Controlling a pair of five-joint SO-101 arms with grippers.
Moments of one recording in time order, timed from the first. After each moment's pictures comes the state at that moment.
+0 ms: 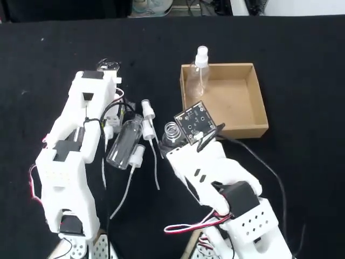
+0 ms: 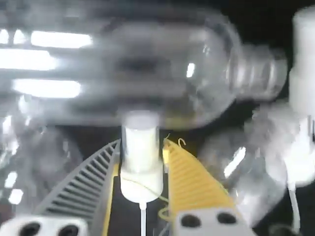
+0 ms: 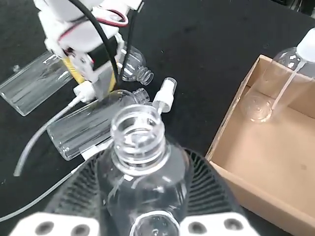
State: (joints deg) left arm -1.1 26.6 -7.5 78.8 -1.3; right arm -27.4 -71.2 61.2 57.8 5.3
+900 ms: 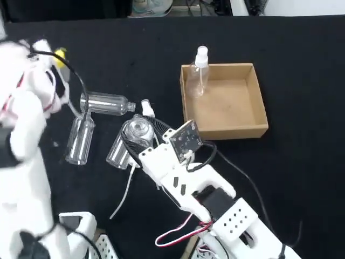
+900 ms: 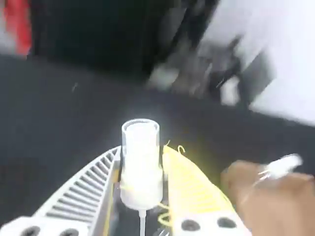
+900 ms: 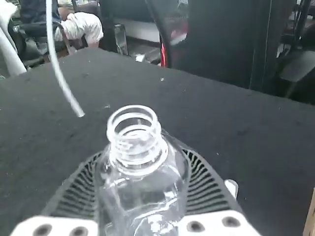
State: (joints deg) left arm -8.8 -36.1 -13.2 79.3 9.4; right arm -40.3 -71.2 79.4 13.1 -3.3
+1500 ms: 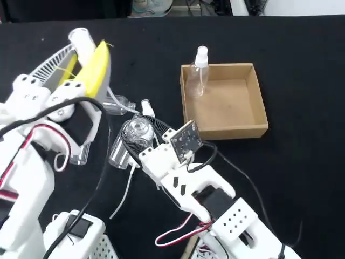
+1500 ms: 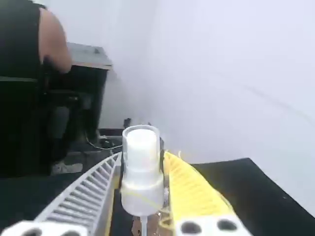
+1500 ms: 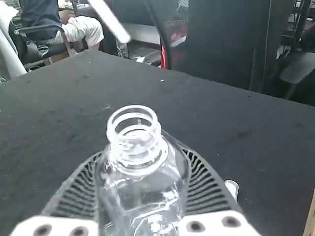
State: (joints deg) left arm 13.5 -49.3 -13.9 69.1 10.3; right arm -40.3 -71.2 80.0 12.5 -3.3
